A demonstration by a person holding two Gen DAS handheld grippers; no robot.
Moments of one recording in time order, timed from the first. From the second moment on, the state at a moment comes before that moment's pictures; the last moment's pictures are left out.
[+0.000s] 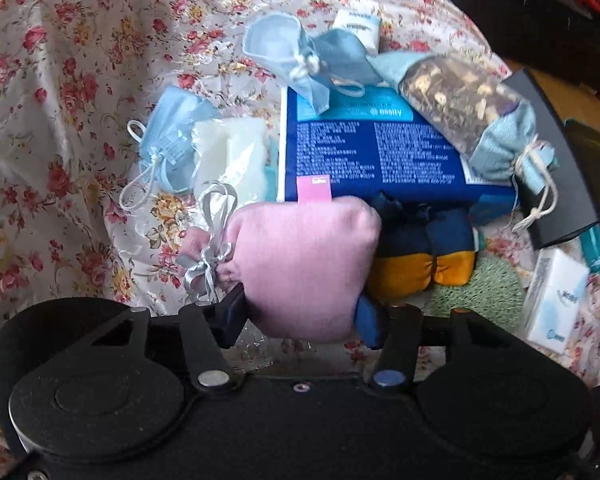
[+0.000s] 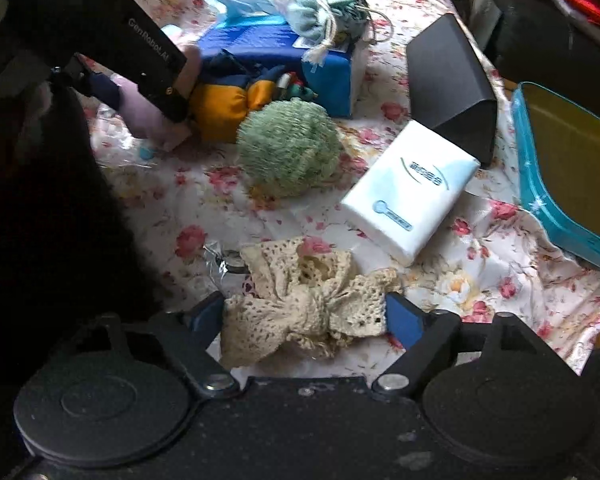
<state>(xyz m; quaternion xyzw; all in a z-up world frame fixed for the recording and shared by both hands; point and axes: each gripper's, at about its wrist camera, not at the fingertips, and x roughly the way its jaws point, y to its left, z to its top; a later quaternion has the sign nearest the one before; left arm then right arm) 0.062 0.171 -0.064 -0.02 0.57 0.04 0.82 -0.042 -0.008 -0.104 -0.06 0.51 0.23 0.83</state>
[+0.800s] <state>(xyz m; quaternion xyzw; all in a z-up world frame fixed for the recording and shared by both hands) 0.073 0.162 -0.076 0.02 0.58 0.05 0.81 -0.052 -0.035 -0.080 0.00 0.49 0.21 0.84</state>
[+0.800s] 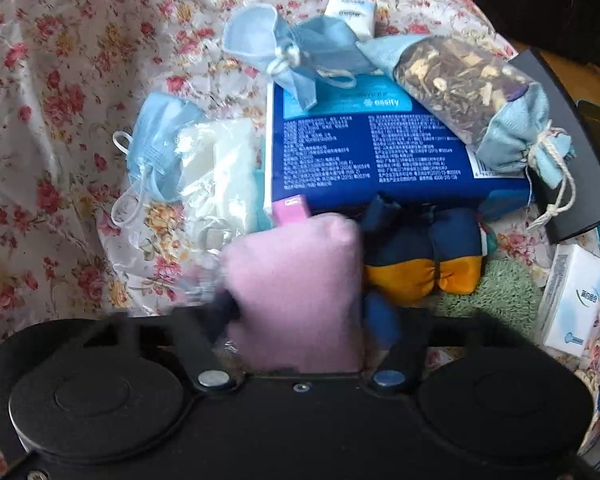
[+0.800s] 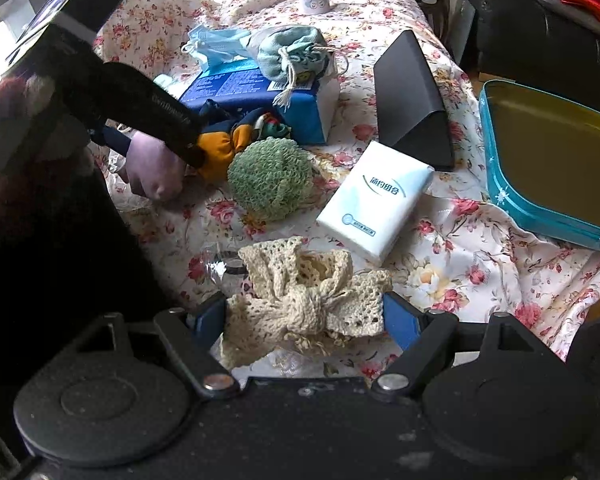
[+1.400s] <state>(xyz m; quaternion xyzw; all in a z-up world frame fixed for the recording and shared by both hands) 0.053 0.146 0.028 -0.01 0.48 0.02 0.88 -0.029 -0.086 -0.024 0.03 0.40 0.14 0.90</state>
